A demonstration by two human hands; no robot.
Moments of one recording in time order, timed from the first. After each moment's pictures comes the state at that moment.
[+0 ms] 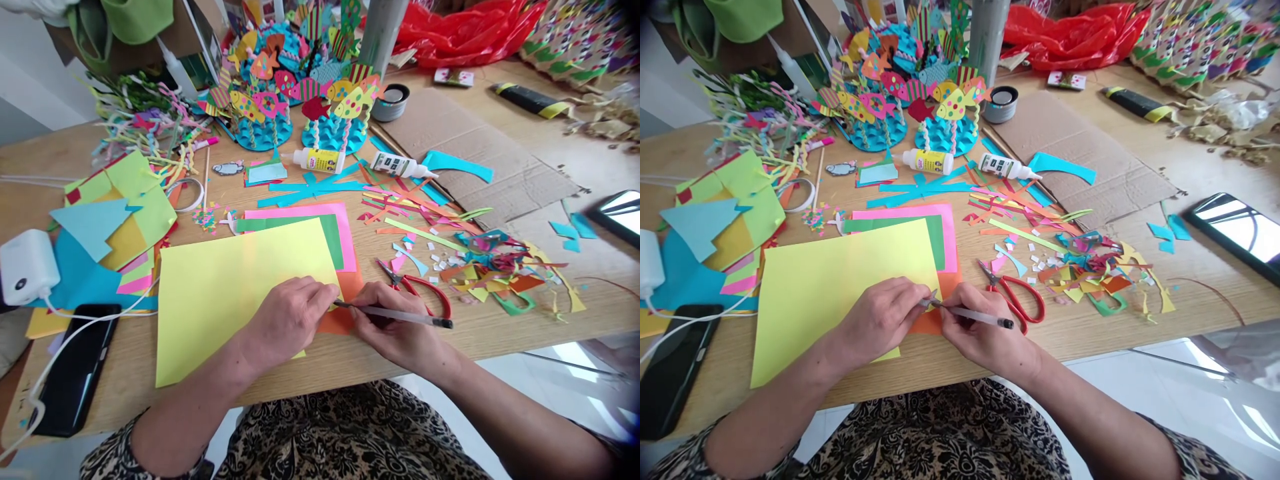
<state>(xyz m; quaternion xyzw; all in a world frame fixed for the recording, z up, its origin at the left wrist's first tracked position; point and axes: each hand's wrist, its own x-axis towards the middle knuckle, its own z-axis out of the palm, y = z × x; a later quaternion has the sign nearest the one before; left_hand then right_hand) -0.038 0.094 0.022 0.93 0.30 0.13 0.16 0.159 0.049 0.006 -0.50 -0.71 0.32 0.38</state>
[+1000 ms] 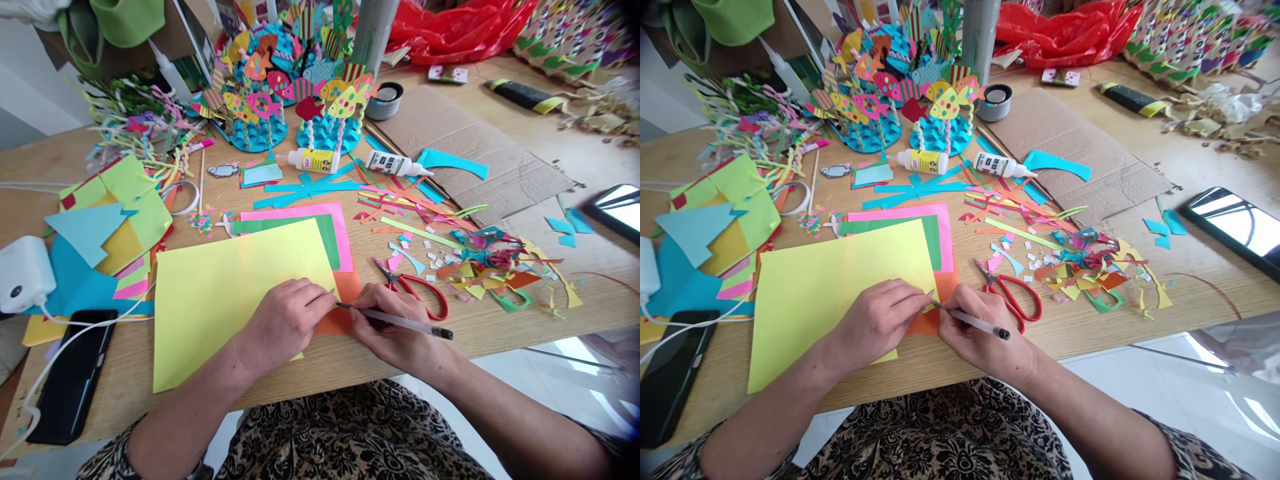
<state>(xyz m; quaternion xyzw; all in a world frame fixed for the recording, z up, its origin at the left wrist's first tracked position) -0.037 0.096 0.026 0.94 0.27 0.14 0.16 0.160 0.046 0.001 -0.51 -0.74 0.23 0.38</state>
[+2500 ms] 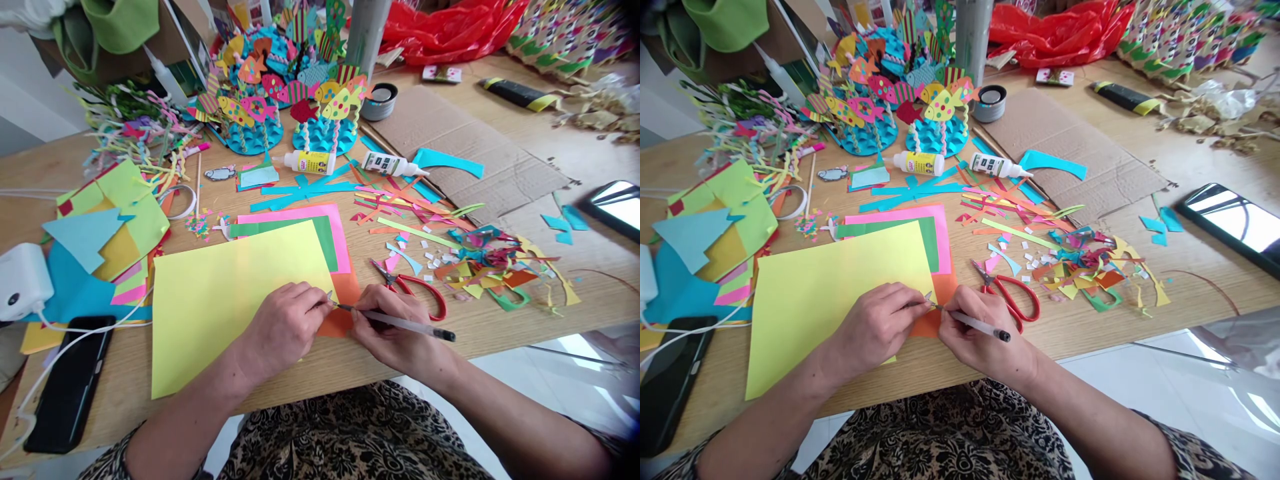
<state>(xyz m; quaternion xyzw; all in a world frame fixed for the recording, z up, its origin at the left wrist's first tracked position) -0.034 0.094 0.025 0.94 0.26 0.17 0.13 0.162 0.046 0.005 -0.51 -0.74 0.22 0.39</state>
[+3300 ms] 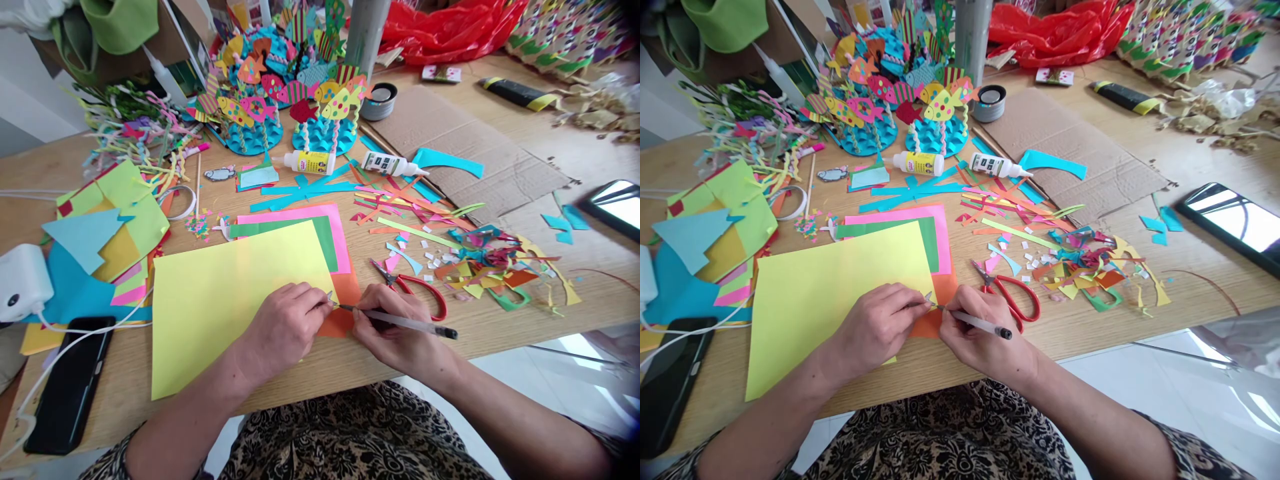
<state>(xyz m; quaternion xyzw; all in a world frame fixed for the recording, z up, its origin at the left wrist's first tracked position) -0.033 0.094 0.025 0.94 0.26 0.17 0.12 0.162 0.047 0.005 -0.50 -0.73 0.22 0.41</state>
